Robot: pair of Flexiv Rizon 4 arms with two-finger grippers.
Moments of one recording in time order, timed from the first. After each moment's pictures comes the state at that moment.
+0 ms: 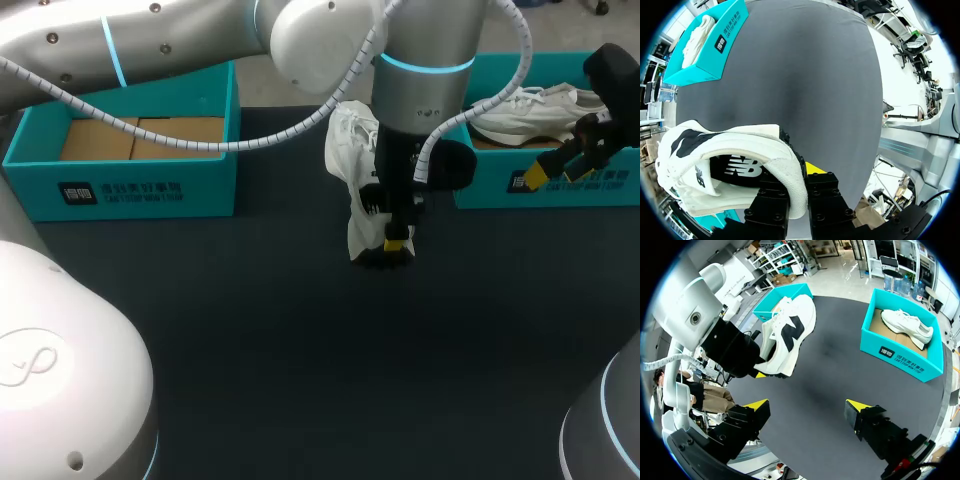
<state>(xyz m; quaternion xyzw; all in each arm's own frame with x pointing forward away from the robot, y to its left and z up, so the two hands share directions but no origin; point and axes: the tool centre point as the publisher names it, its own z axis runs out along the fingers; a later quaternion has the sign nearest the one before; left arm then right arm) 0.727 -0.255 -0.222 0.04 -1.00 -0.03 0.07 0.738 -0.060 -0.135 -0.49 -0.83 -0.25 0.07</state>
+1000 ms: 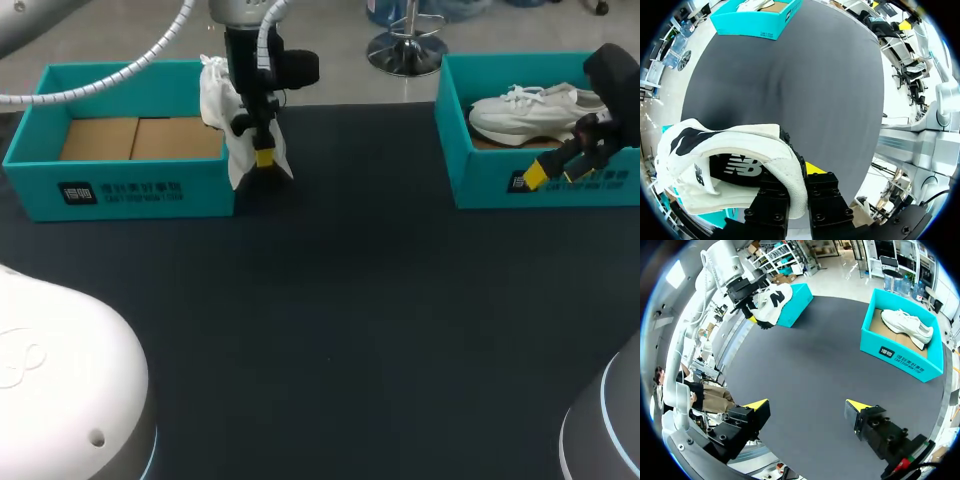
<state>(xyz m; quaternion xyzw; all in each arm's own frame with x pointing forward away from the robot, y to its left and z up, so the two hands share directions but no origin) 0.856 -0.080 -0.193 0.14 -0.98 -0.01 0.12 0.738 -0.060 -0.135 -0.49 -0.83 -0.25 0.07</state>
